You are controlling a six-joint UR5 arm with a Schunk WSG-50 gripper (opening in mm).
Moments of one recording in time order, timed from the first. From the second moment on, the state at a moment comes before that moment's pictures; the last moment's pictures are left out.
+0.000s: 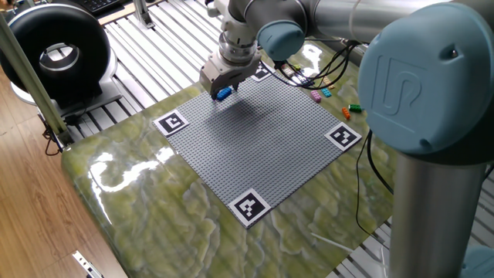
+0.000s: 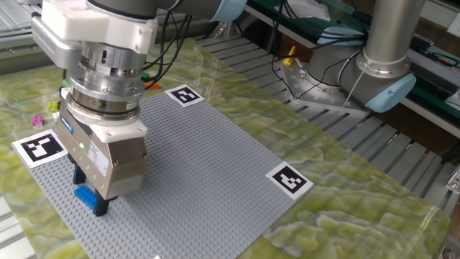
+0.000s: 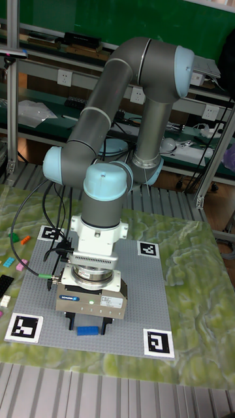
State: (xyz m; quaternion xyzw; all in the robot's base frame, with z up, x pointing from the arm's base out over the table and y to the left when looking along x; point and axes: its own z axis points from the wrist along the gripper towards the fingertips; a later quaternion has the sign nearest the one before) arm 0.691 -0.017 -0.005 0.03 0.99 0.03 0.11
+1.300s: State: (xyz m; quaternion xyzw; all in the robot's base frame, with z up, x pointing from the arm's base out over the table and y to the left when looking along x) arm 0.727 0.029 0.013 -0.18 0.97 0.05 0.14
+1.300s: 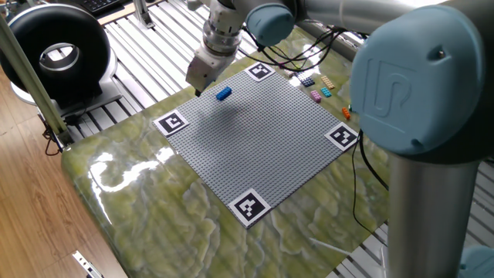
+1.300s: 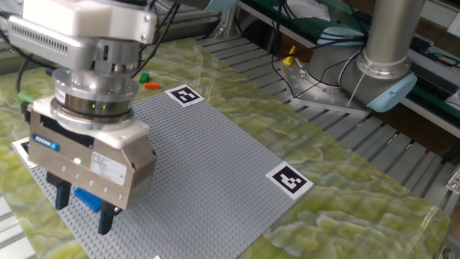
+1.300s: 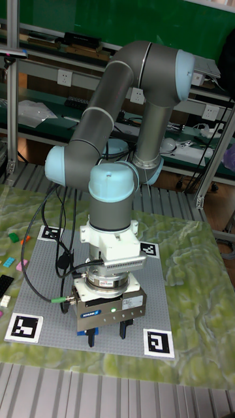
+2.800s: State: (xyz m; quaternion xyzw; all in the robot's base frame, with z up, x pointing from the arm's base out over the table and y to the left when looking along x) arm 0.706 0.010 -0.005 -0.18 0.98 0.07 0.10
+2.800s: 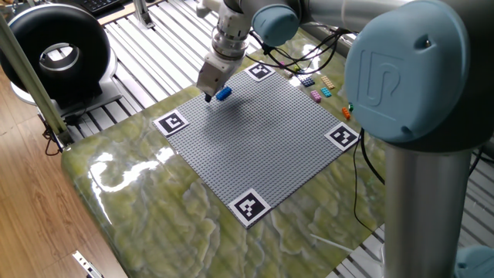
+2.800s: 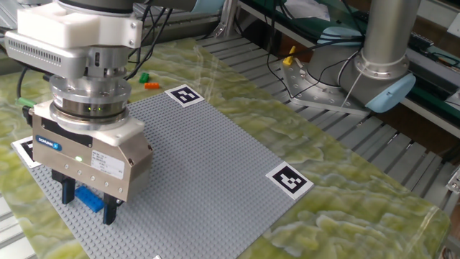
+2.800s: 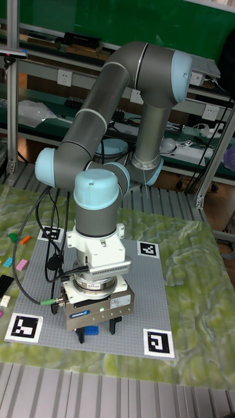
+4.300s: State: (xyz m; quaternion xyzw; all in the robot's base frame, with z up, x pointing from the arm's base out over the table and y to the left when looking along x) arm 0.701 0.008 -0.005 -0.17 0.98 0.06 0.09
